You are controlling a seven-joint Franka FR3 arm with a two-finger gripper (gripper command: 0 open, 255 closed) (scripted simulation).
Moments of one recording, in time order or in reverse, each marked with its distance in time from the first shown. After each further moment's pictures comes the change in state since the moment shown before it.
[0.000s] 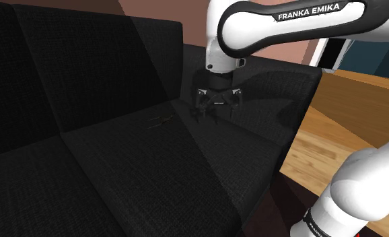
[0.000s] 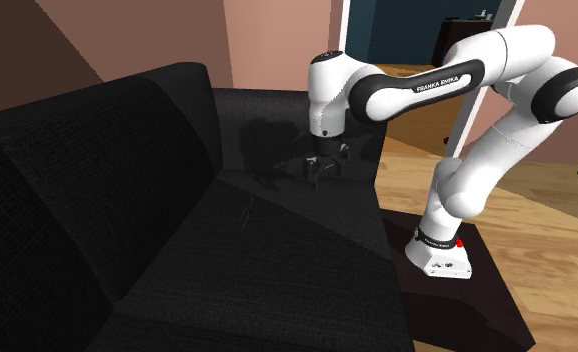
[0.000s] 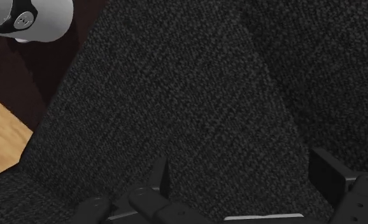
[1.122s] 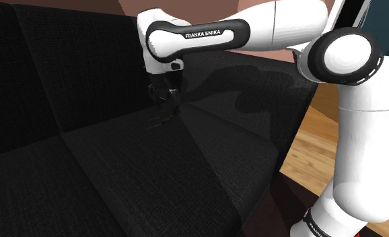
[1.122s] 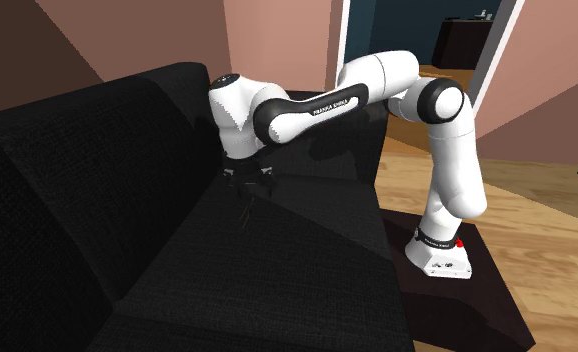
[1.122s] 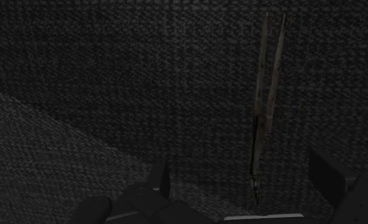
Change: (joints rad) arm 0.070 0.785 0.128 0.759 -0.383 -0.080 0.889
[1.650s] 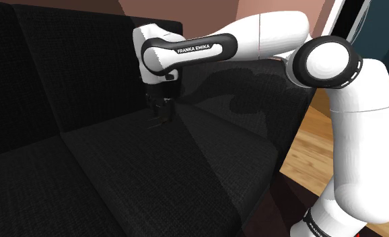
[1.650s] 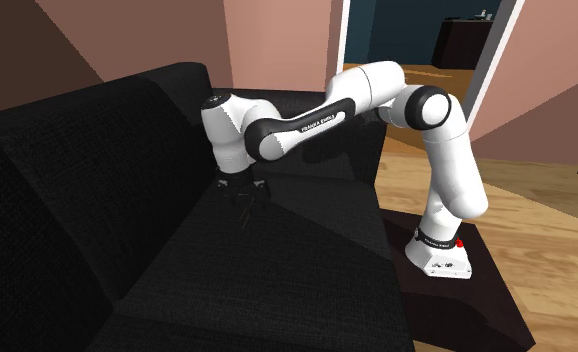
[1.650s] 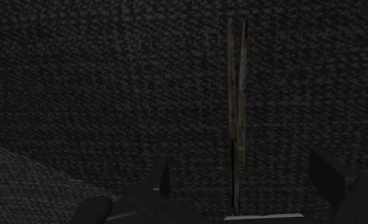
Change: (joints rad) arm 0.033 0.090 -0.024 0.033 -0.041 0.044 0.082
